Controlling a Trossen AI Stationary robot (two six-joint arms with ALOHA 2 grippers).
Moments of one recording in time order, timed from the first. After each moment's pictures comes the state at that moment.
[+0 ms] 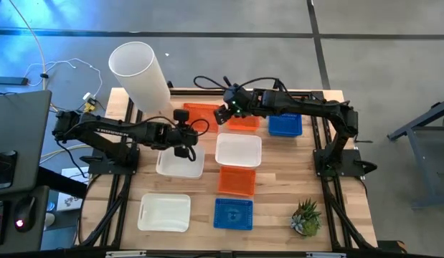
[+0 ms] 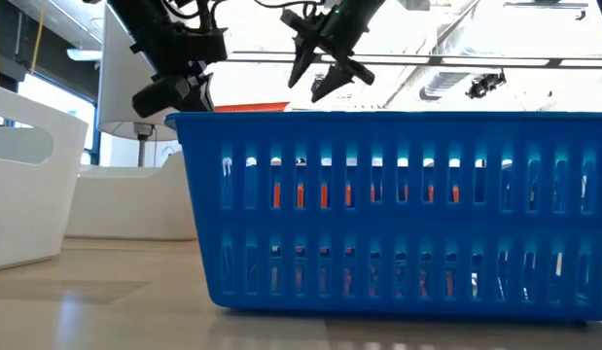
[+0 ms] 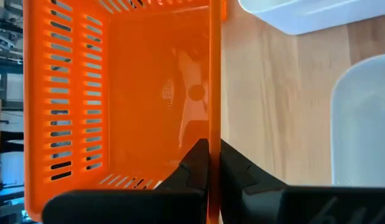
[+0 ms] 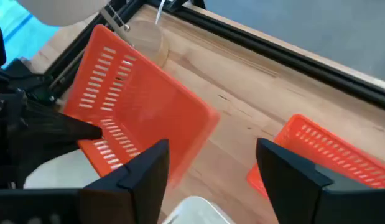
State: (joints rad) left arm 0.11 1.32 0.90 -0.58 -0.64 0.38; right arm -0.21 1.80 1.69 -0.70 0.25 0.67
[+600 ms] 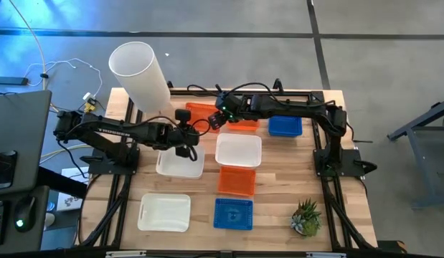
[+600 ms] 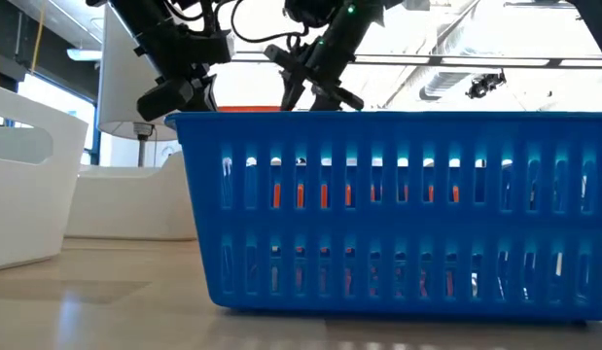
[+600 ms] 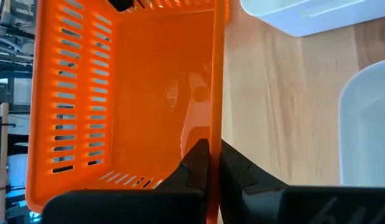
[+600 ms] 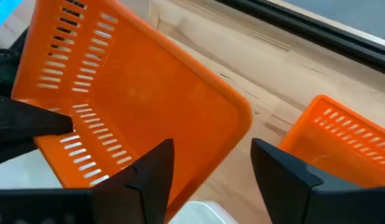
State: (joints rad) left arm 0.11 1.34 0.90 -0.55 -0.65 0.40; right arm -0.22 1.92 1.69 -0.67 0.22 0.68
